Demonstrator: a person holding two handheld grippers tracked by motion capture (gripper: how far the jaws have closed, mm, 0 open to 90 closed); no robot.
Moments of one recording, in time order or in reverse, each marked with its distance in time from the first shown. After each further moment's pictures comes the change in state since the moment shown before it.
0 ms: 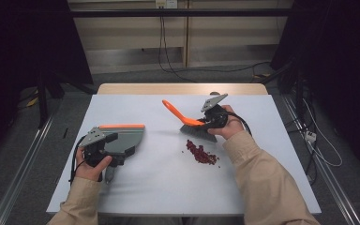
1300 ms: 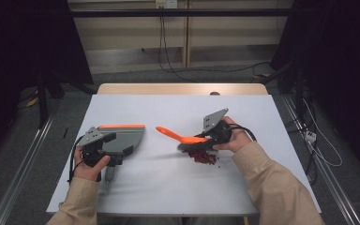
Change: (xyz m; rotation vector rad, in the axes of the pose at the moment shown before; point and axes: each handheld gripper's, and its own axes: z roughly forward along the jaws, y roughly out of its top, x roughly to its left) left arm 0.002 0.000 -0.004 -0.007 0.006 -0.001; right arm 0.039 -0.018 -0.014 0.023 0.172 -0.279
